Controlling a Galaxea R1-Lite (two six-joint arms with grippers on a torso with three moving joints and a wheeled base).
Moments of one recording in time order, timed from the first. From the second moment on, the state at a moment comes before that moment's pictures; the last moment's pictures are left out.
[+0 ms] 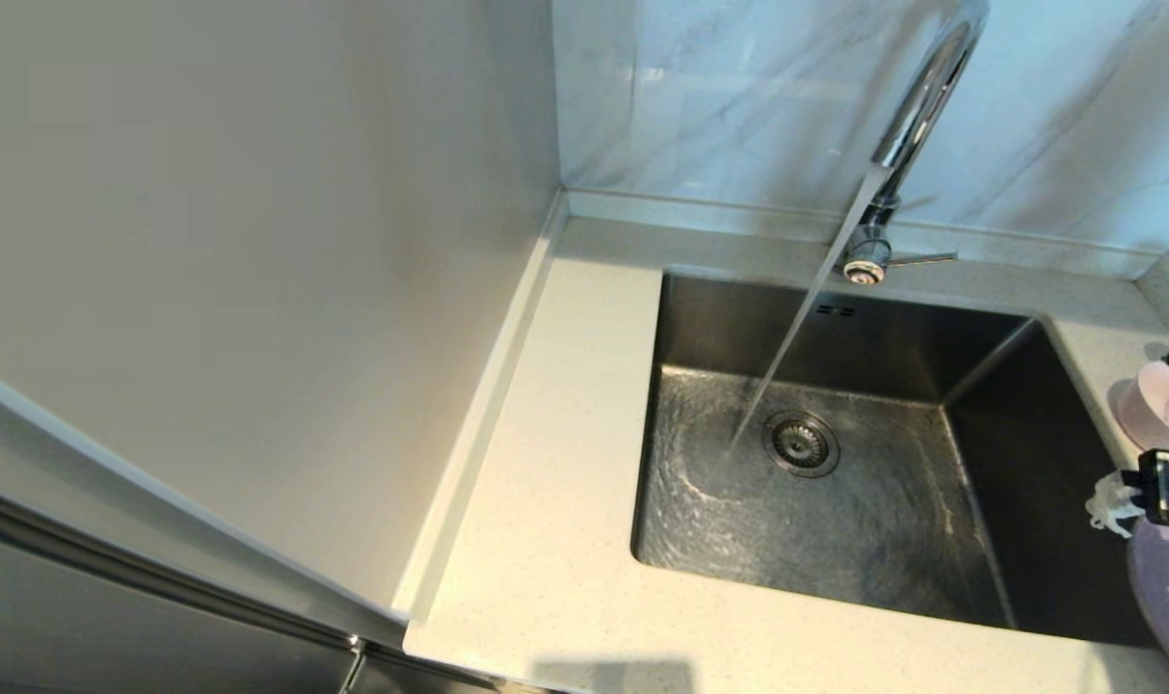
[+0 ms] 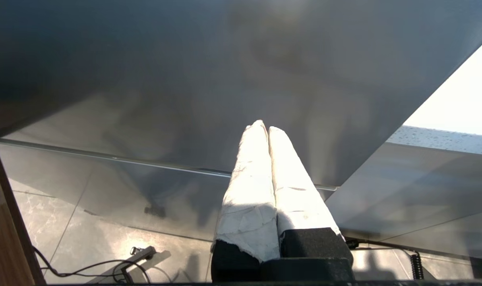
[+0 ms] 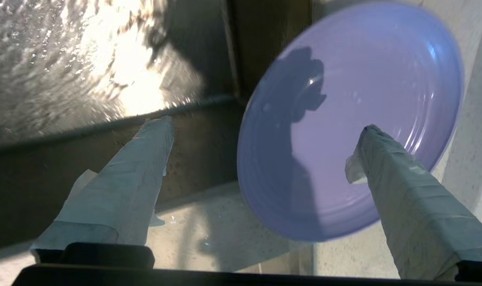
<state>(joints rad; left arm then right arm) 0.00 0.00 0.00 0.00 0.00 0.00 -0.18 1.49 -1.06 0.57 -0.30 0.18</state>
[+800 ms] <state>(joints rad) 0.00 0.00 0.00 0.00 0.00 0.00 -0.18 1.51 -0.82 0.39 -0.35 0.17</state>
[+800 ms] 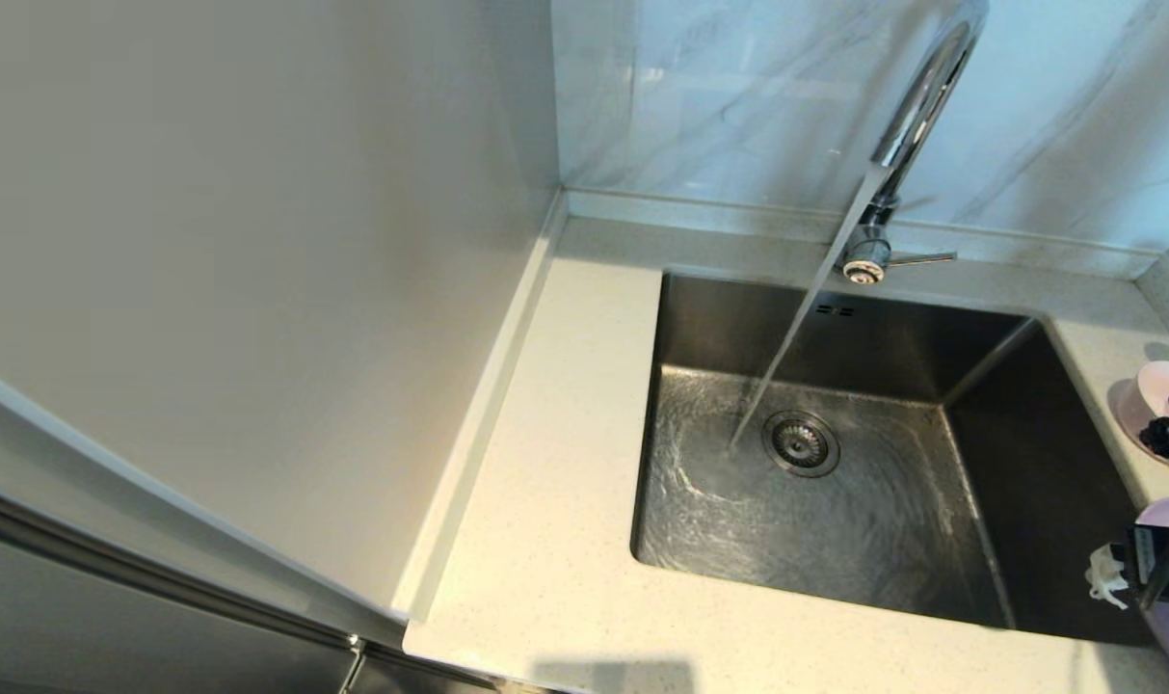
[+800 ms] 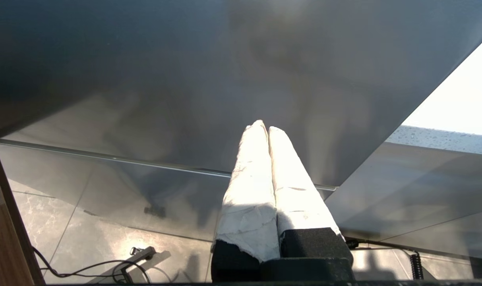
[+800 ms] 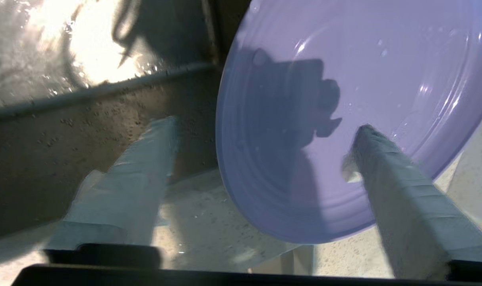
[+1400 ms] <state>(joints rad) 0.00 0.00 0.00 0.00 0.00 0.00 -0.18 1.45 -0.79 0.44 -0.30 0.11</state>
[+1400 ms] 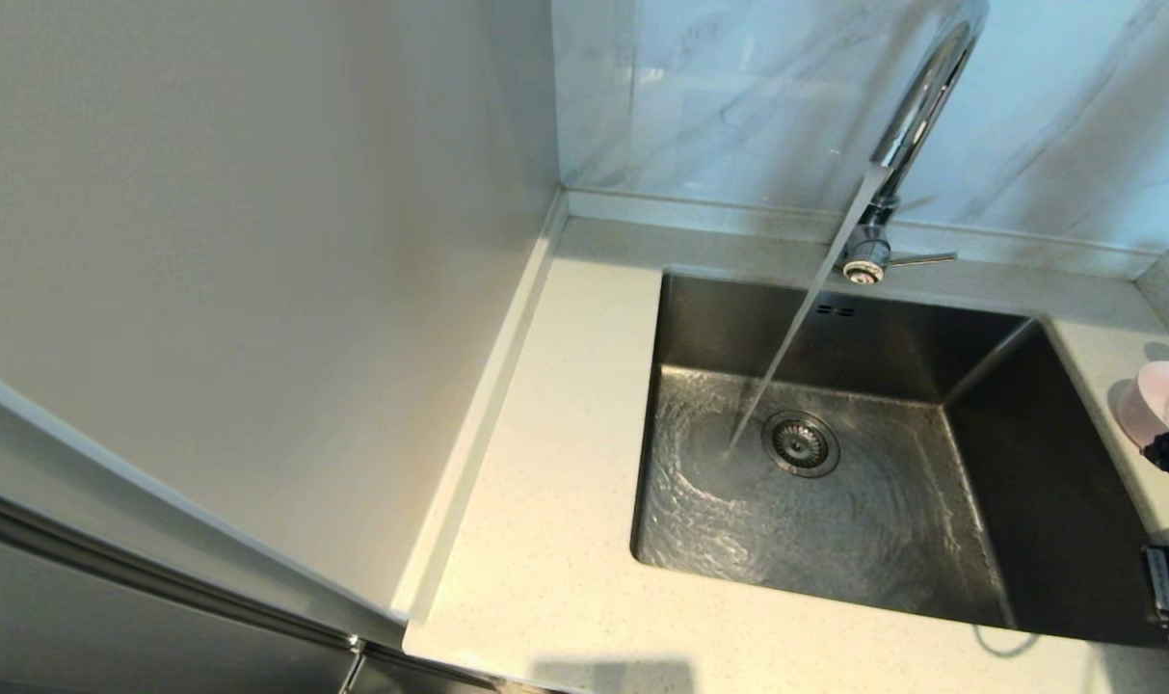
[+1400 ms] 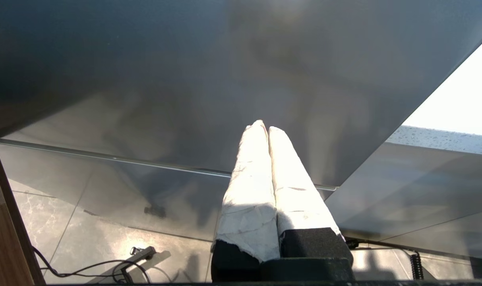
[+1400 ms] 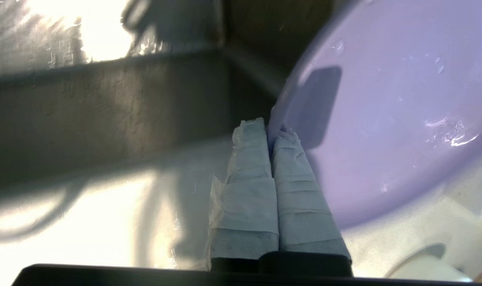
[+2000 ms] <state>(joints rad) 0.00 0.00 0.00 0.00 0.00 0.00 -0.15 1.26 -0.99 0.84 -0.15 0.11</state>
